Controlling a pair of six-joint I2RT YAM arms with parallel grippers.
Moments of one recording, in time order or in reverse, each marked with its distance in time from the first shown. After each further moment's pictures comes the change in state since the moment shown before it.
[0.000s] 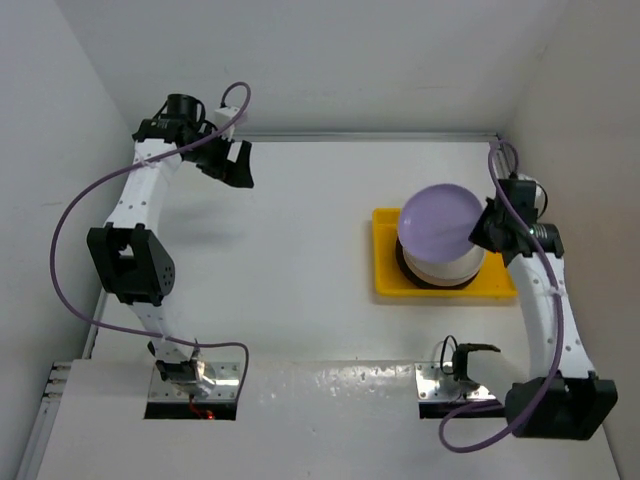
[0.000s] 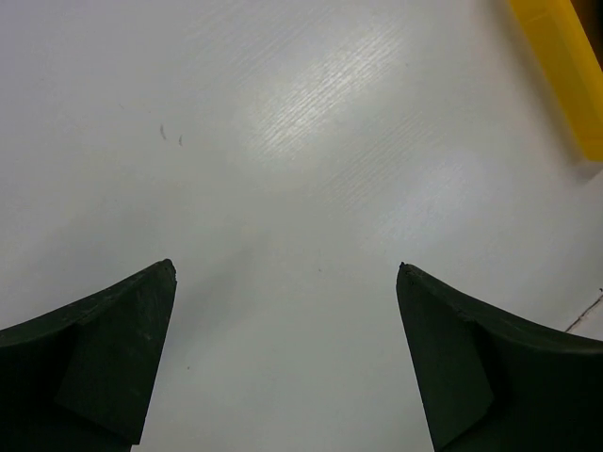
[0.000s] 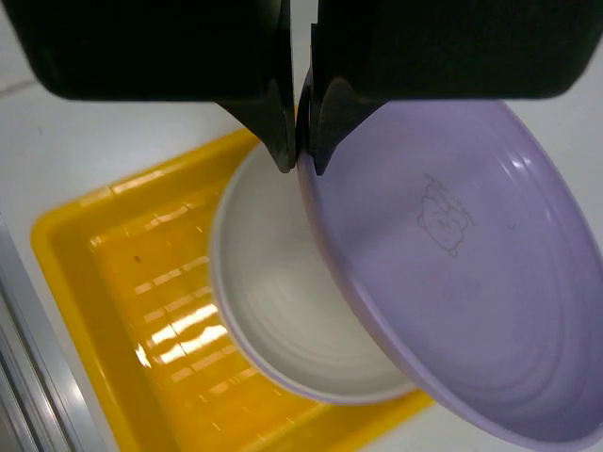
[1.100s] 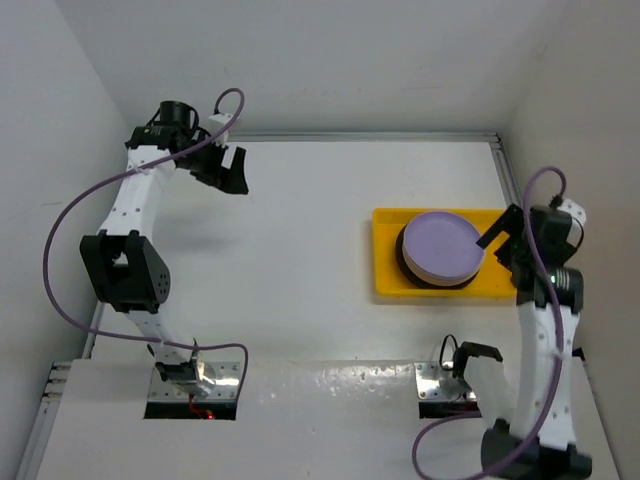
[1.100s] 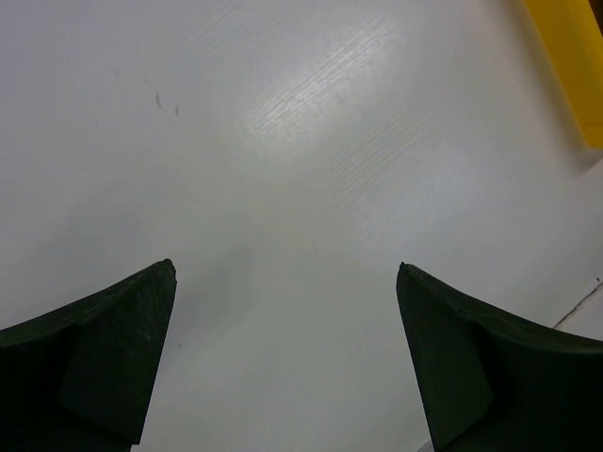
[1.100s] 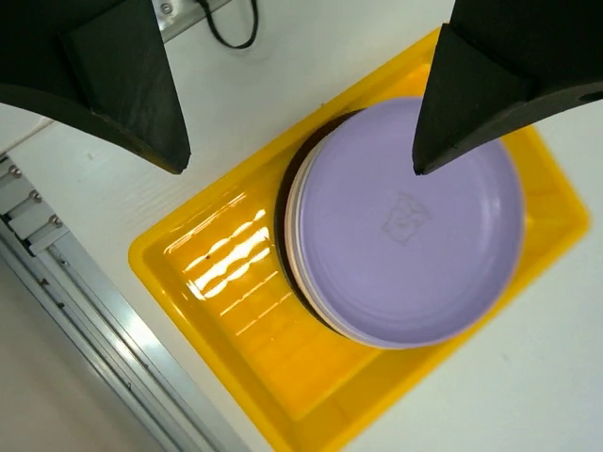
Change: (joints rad) left arm 0.038 -0.044 -0.066 0.006 0.006 0.004; right arm -0.212 -0.217 -0.075 -0.074 0.056 0.001
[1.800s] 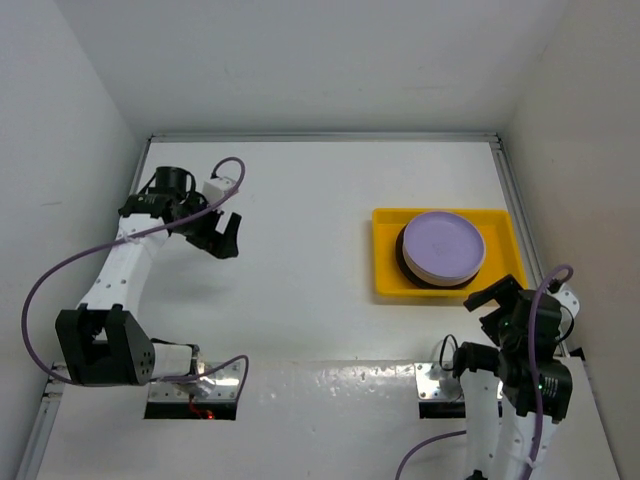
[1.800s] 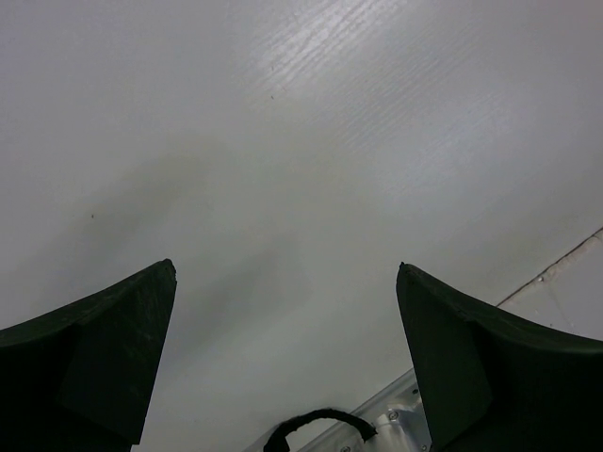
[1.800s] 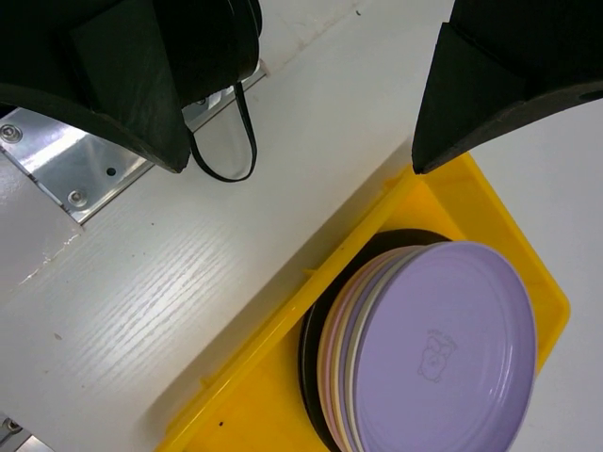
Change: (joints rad) left arm 0.003 -0.470 -0.650 0.071 -0.116 0.068; right arm 0.000 -0.628 -0.184 -0.397 -0.076 0.262
